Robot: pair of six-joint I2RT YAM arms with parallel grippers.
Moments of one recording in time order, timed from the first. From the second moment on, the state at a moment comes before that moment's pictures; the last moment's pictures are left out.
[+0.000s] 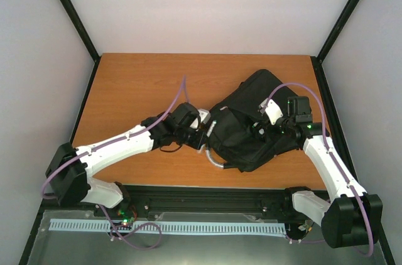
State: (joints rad) left arm -0.87 1.37 0.99 -0.55 0.12 -0.48; right arm 0.10 1.06 0.77 -0.59 -0.38 -0.59
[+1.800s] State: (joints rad) left arm -0.95 1.75 1.29 -0.46 0.16 -0.42; right arm 0.10 1.08 0.77 -0.59 -0.39 -0.59
